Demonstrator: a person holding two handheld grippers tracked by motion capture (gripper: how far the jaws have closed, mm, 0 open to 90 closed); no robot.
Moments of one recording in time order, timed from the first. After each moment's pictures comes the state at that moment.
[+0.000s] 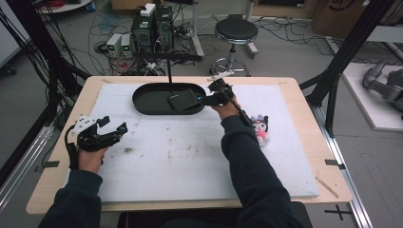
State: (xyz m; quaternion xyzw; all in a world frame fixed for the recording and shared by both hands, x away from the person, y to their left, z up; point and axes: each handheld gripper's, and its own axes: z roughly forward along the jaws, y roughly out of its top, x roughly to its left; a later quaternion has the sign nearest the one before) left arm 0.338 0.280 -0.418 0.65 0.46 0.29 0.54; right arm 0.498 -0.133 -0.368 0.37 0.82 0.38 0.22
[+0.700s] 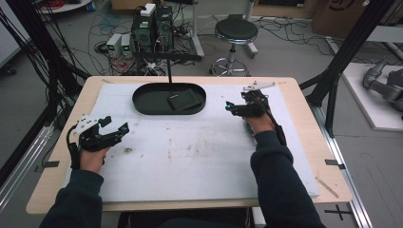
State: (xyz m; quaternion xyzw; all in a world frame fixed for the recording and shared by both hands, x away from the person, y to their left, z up) left arm 0.339 0.277 -0.419 0.65 0.46 0.29 0.54; right arm 0.429 -0.225 -0.347 0.39 0.79 0.41 0.24
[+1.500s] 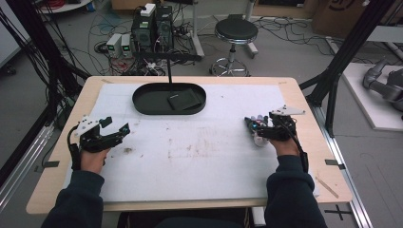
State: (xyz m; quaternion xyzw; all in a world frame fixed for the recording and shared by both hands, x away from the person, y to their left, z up) left arm 0.335 0.274 -0.418 0.65 0.46 0.29 0.54; right arm 0.378 -0.299 -0.387 0.45 0.76 0.39 0.27
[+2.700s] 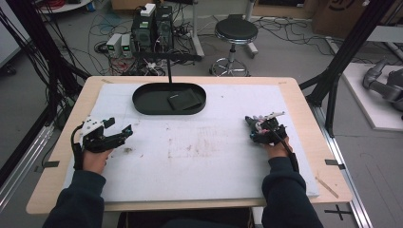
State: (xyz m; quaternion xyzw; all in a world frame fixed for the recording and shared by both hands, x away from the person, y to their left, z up) left arm 0.337 0.267 -0.420 0.67 0.45 0.29 0.52; right arm 0.401 -0.287 -0.434 0.51 0.79 0.22 0.25
